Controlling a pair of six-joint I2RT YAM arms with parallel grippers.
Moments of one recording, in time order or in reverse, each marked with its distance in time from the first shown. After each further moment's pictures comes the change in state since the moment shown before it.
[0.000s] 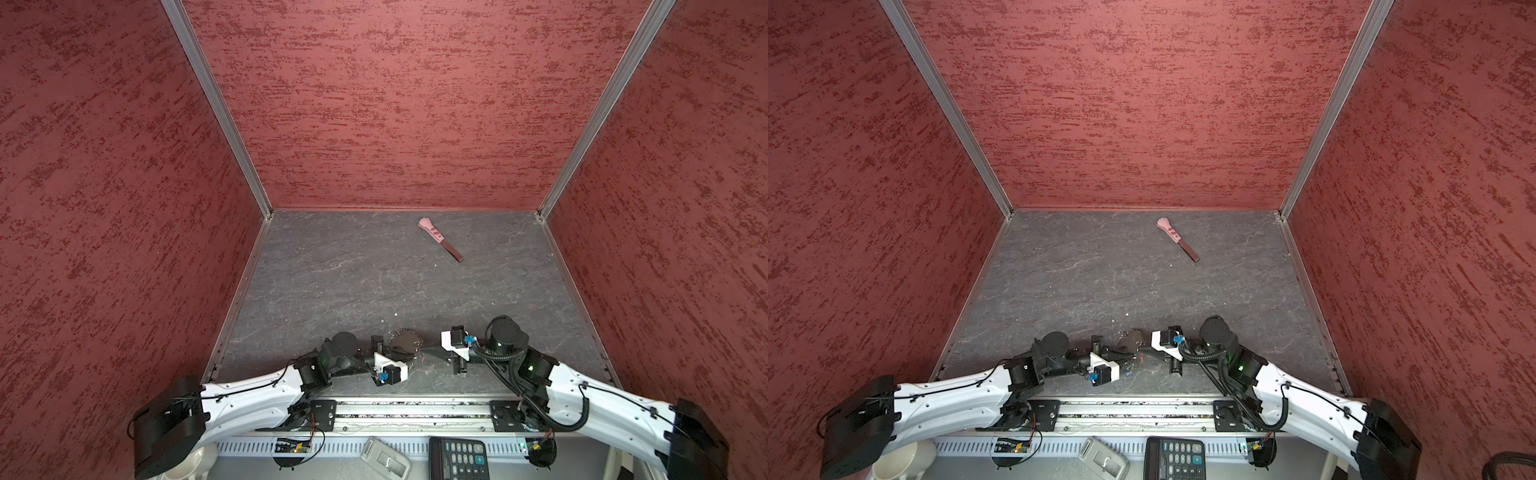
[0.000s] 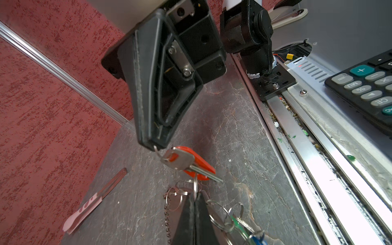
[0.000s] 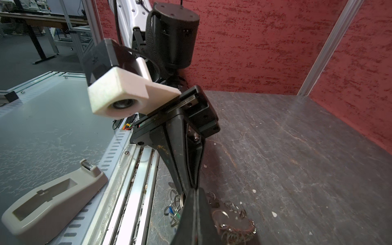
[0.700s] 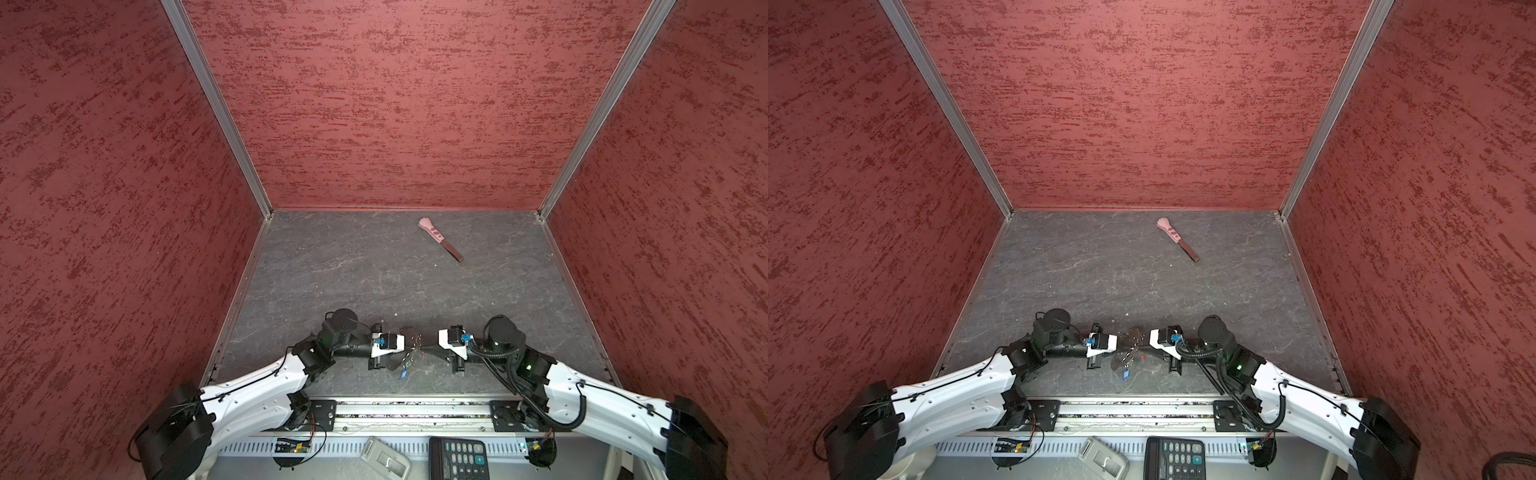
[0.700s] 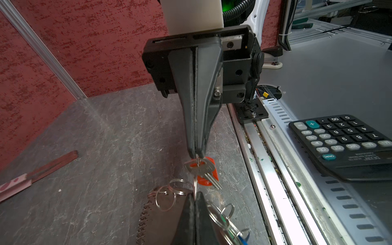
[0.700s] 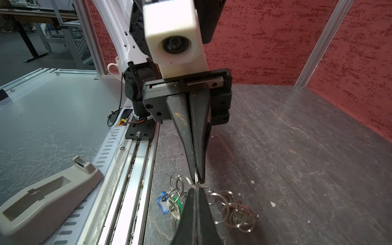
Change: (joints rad) left arm 0.200 0.050 0.130 -0.169 0.335 -0.277; right arm 0.000 0.030 -0.001 -0.012 -0.001 0.012
